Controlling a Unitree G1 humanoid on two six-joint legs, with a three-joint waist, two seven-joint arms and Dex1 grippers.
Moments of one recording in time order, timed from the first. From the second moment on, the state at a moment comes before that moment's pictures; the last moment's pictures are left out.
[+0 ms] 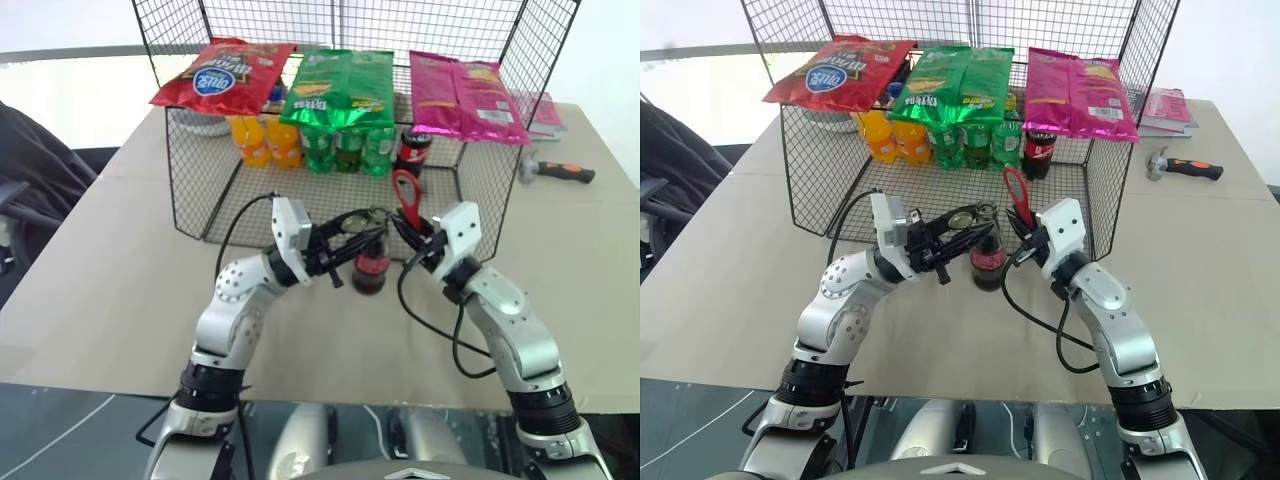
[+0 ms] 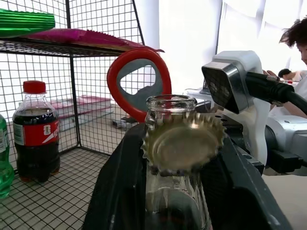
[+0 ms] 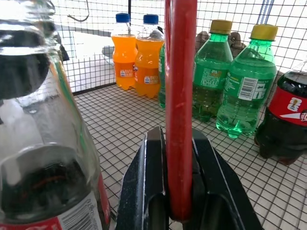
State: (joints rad) left arm -0.32 0.29 -0.08 -0.16 -0.50 0.14 -0.89; right arm -0.24 -0.22 0.14 -0.29 0.22 0.26 0.40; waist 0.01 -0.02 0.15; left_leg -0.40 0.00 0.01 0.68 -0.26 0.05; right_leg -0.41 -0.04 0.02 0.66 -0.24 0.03
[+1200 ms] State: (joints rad) left arm -0.06 0.51 0.05 -0.35 -0.57 0.23 -0.91; right arm -0.04 -0.37 -0.01 -0.37 0.40 0.46 0.50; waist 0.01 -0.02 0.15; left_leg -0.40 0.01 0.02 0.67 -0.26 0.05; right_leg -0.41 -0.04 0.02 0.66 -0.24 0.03
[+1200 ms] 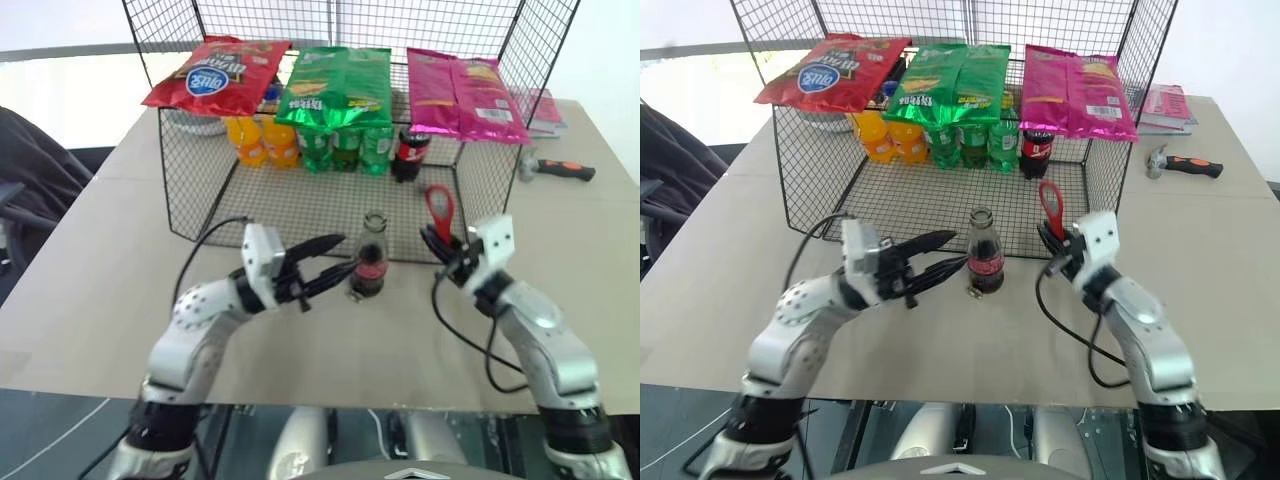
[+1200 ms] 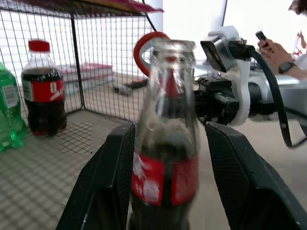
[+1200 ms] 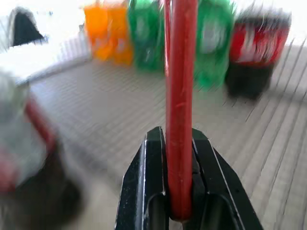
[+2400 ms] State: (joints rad) left arm 0.37 0.61 0.25 -0.37 -0.42 0.12 -0.86; right arm 0.31 -0.71 -0.26 -0.19 0.38 -0.01 0.88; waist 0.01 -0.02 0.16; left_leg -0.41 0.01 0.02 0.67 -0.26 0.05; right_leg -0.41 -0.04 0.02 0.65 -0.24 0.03
